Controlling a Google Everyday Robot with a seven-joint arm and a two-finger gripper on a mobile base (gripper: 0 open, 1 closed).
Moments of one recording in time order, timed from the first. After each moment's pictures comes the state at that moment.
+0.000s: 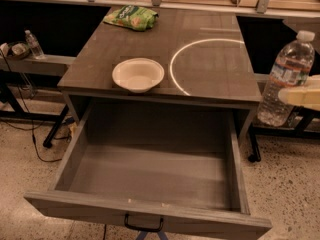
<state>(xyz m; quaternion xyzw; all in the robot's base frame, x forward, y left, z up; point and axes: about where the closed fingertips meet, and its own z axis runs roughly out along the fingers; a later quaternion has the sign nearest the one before) 0.499 -0.300 0.926 -0.30 0.75 0.29 0.51</state>
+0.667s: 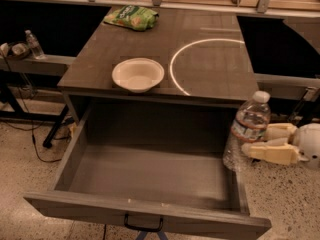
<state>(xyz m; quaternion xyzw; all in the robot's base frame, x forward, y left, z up) 0.437 -0.226 0.835 -0.37 0.70 0.34 0.50</state>
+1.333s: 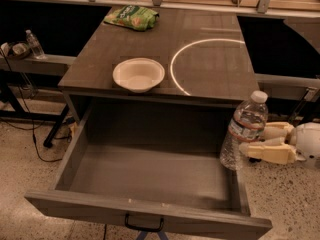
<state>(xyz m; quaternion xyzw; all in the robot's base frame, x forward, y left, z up) 0.438 -0.218 0.835 -0.39 0.69 0.35 0.51</state>
